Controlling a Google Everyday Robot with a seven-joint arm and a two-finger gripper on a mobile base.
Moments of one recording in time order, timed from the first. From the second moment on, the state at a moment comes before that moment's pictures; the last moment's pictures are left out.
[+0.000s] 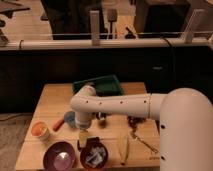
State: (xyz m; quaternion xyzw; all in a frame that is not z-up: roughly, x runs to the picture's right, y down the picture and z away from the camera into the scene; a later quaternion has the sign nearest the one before) arm -0.127 0.230 0.768 -0.42 -0.07 -0.01 0.91
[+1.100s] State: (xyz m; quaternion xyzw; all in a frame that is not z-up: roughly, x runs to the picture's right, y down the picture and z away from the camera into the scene) arm -0.121 0.259 0.791 -0.44 -0.07 0.01 0.90
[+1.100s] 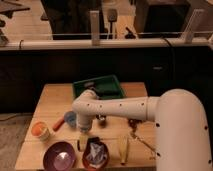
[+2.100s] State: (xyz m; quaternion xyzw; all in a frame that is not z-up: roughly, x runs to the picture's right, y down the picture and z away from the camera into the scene) arm -0.115 0.280 0.791 -0.43 -0.12 0.01 0.90
